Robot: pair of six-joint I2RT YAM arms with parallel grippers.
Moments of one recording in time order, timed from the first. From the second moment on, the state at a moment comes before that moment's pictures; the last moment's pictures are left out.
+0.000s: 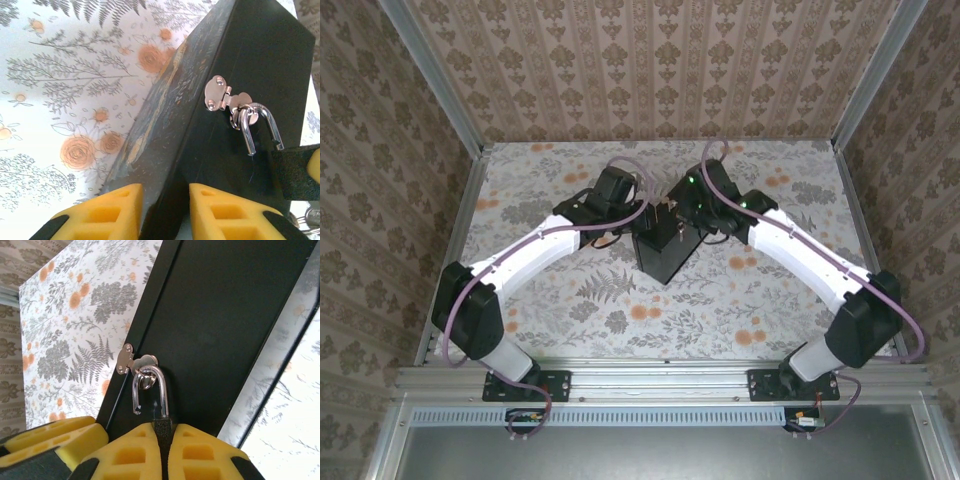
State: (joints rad) left arm -0.72 1.58 1.28 -0.48 0.11 -0.65; right arm 0.57 1.52 1.38 -0.66 0.03 0.92
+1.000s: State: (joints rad) left arm -0.72 1.58 1.29 -0.48 0.16 -0.65; right arm 0.53 1.59 1.49 -0.86 -0.11 0.65
